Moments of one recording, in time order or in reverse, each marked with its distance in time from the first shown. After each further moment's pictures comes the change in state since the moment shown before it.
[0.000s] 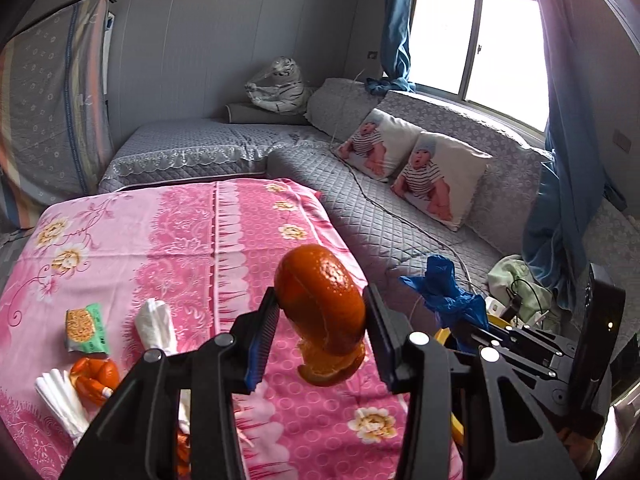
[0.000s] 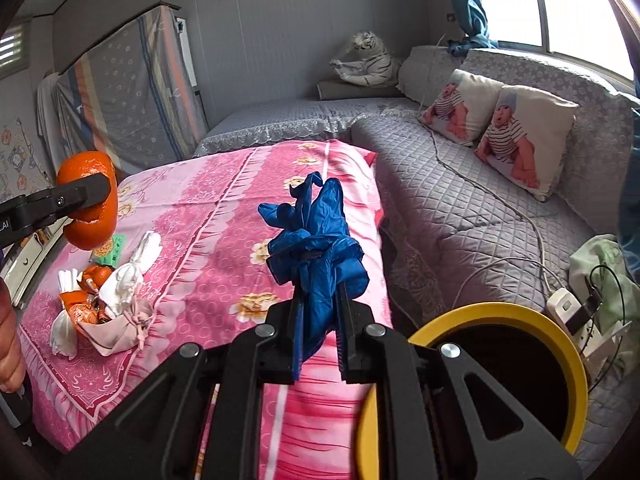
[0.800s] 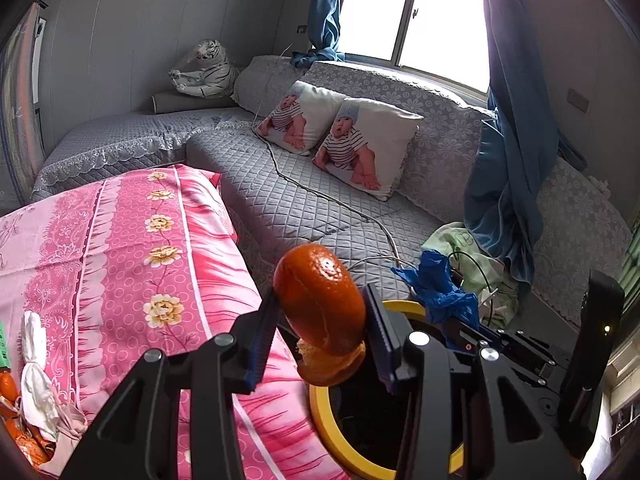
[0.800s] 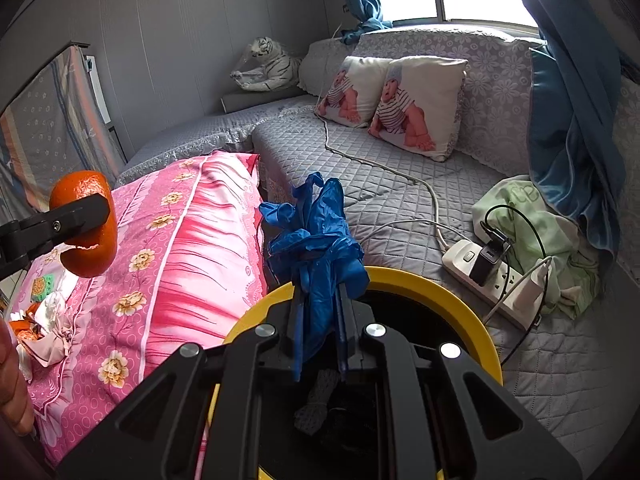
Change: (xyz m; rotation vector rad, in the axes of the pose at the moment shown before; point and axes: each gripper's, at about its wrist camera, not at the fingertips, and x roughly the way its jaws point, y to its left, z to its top) left arm 0.070 -0.136 -0.014 0.095 0.083 -0.184; right arm -0.041 -0.123 -0.037 0.208 -0.010 -0.236
